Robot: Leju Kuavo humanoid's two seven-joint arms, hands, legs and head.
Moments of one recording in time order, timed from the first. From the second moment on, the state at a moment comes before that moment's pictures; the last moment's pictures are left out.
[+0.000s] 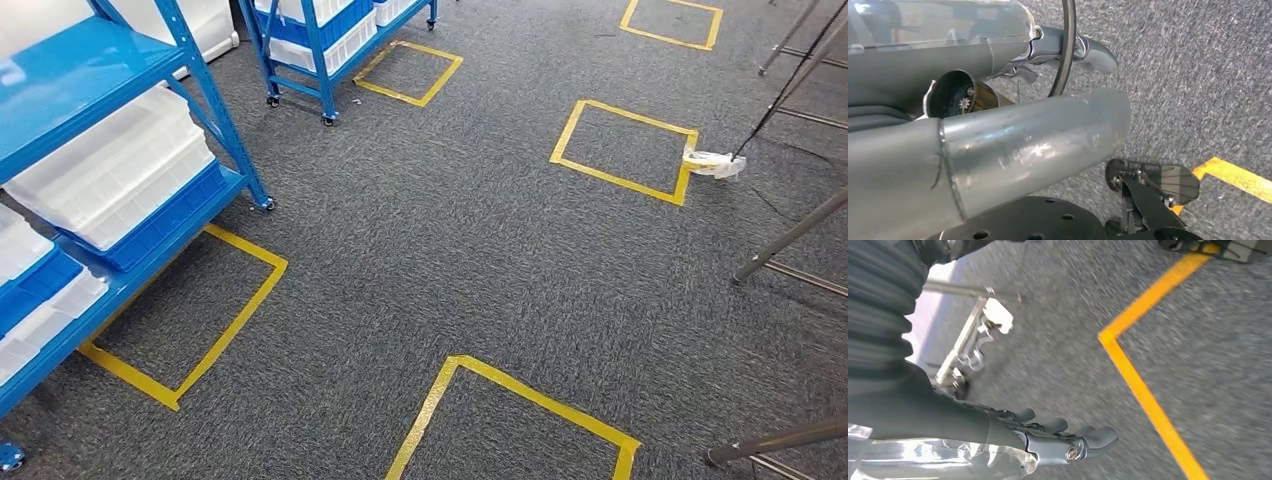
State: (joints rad) left arm -0.05 -0.17 0.24 -0.19 -0.35 0.24 0.02; right arm -0.03 0.02 -0.28 -0.19 0.76 -0.27 0.08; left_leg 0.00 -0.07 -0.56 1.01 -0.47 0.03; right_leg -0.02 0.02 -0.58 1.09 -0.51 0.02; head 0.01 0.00
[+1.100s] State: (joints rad) left arm -0.05 -0.16 0.25 -0.19 -0.38 0.24 0.02; right arm -0.04 0.03 -0.29 -0.19 0.77 -0.29 0.06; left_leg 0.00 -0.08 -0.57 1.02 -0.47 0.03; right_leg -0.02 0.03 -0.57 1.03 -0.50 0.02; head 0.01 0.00
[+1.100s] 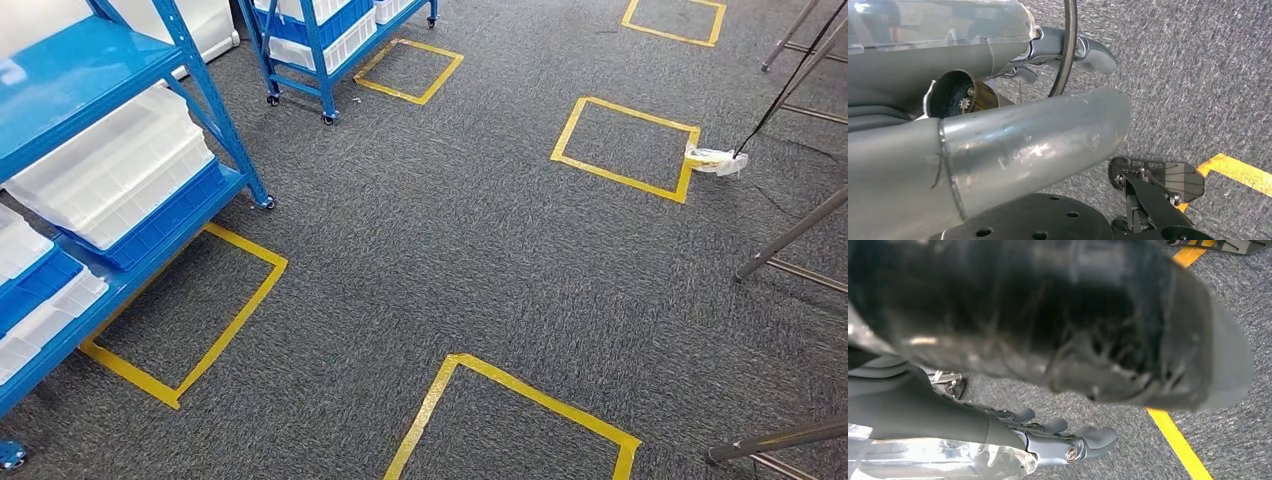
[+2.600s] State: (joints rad) left arm -0.05 -0.17 0.25 -0.19 -0.39 0.23 0.02; right arm -0.03 0.03 -0.29 -0.19 0.79 -0.29 0.06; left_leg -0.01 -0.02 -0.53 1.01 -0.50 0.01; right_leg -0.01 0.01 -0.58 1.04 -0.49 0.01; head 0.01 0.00
